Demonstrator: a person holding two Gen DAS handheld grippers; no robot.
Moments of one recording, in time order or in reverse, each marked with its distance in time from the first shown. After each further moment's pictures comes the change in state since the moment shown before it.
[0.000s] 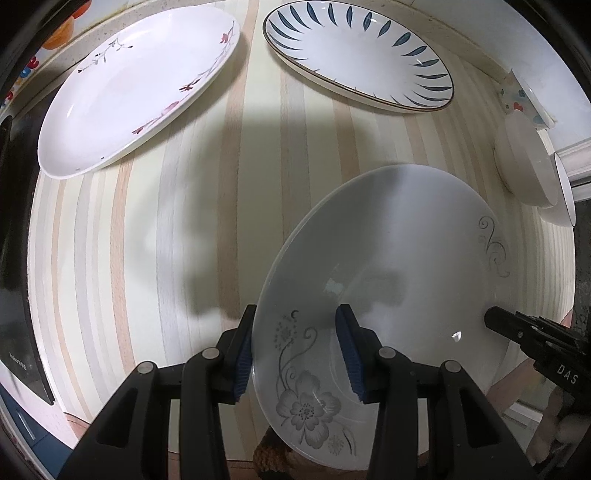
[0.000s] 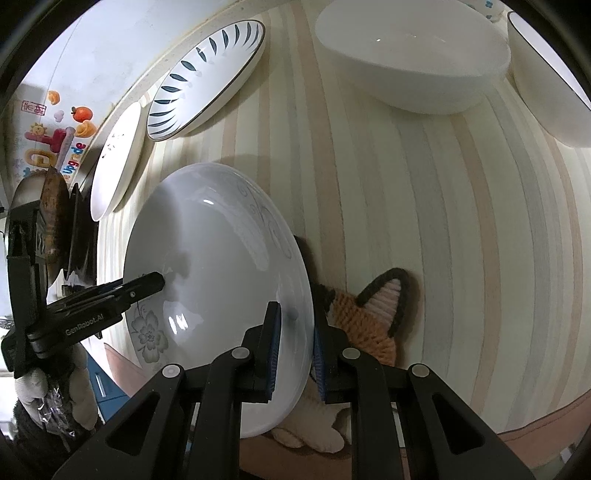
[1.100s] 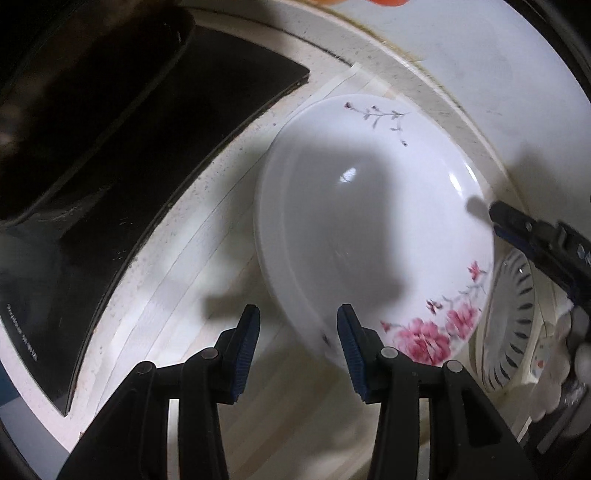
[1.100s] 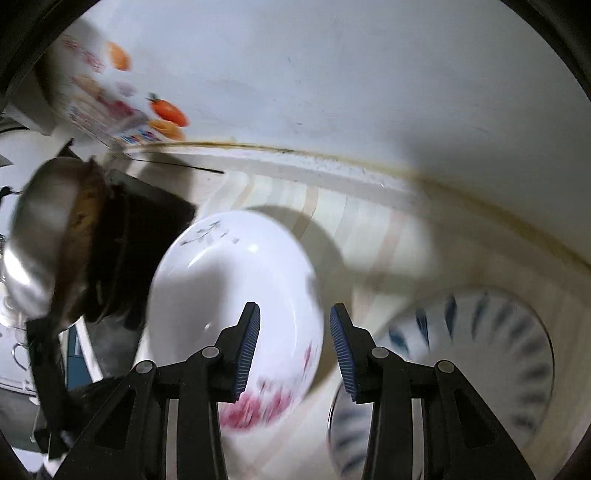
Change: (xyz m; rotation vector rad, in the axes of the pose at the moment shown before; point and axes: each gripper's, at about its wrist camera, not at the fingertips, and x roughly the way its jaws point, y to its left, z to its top) left arm -0.032 0.192 0.061 -0.663 -0.162 -0.039; right arm 0.091 0.267 0.260 -0.537 -0.013 0.060
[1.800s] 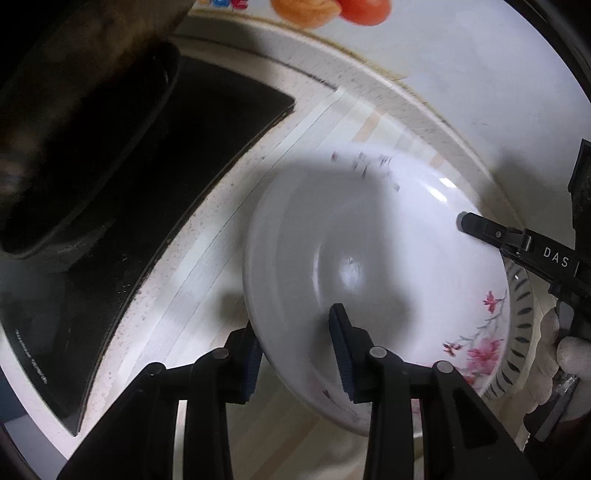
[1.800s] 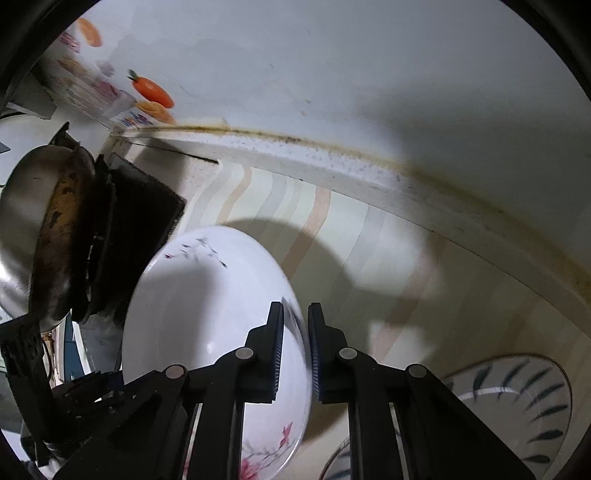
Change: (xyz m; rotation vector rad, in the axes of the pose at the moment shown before) left arm -0.020 -0.019 -0.016 0.070 -0.088 0.000; right arm 0.033 -0.002 0.014 -0.049 0.034 0.047
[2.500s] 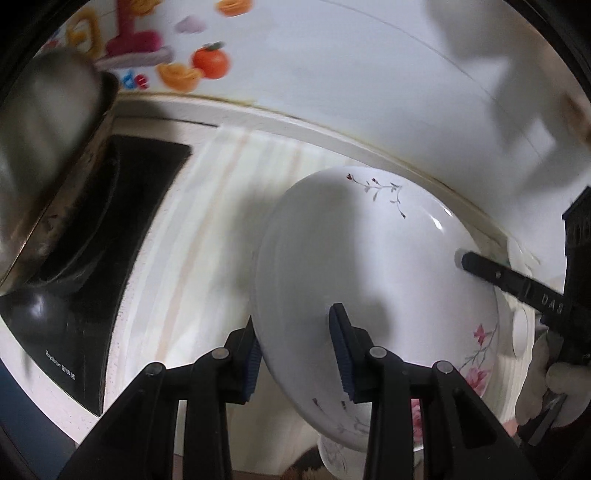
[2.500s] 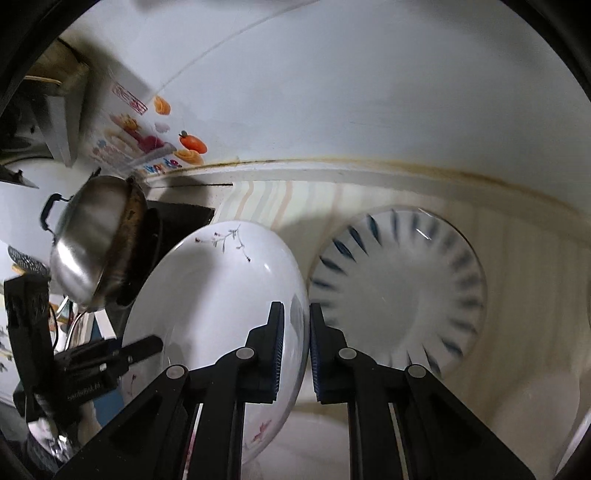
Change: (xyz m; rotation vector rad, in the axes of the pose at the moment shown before) left arm -0.101 -0.067 -0.044 0.324 -0.043 -0.119; right arm -0.167 -0.012 -0.138 0.166 -0.197 -0.008
